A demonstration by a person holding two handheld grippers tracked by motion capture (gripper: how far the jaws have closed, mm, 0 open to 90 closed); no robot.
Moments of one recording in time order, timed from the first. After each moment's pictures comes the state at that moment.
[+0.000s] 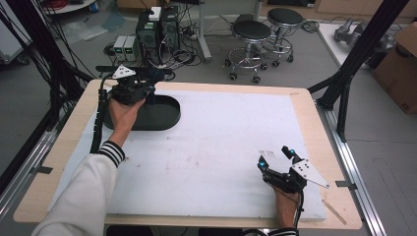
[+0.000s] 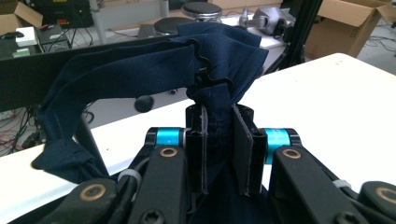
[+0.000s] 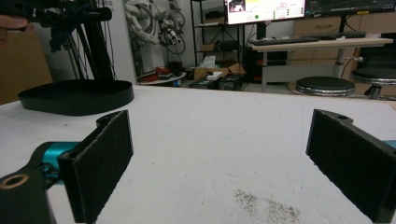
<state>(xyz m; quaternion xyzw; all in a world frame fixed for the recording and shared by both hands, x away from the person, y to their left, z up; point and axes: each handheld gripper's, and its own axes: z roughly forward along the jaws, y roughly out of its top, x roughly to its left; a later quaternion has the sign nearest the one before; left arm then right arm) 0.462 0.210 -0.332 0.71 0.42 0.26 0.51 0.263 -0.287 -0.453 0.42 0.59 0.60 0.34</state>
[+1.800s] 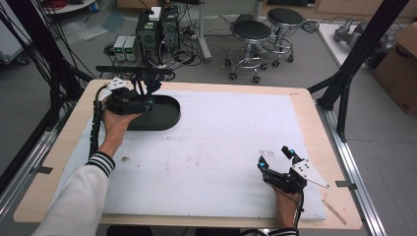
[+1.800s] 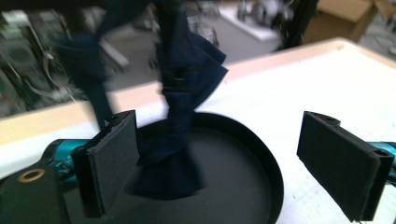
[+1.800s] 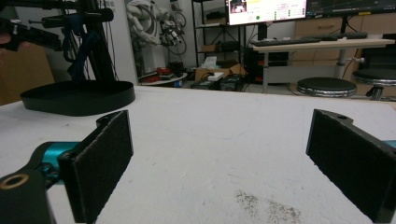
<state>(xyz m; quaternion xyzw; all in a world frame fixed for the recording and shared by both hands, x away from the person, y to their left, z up) 0.442 0.236 -0.363 0.70 0.42 0.25 0.52 0.262 -0.287 -0.454 0.41 0.60 0.60 0.34</state>
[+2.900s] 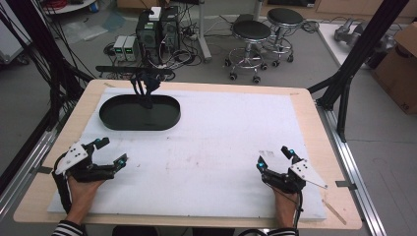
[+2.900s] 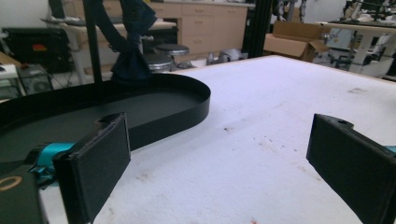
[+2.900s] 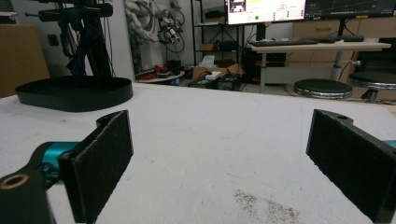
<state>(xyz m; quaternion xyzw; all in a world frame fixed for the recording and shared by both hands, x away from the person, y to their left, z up) 0.278 0.297 -0.439 0.66 0.34 0.28 0.61 0.262 -0.284 -0.453 0.41 0.60 0.59 0.35</state>
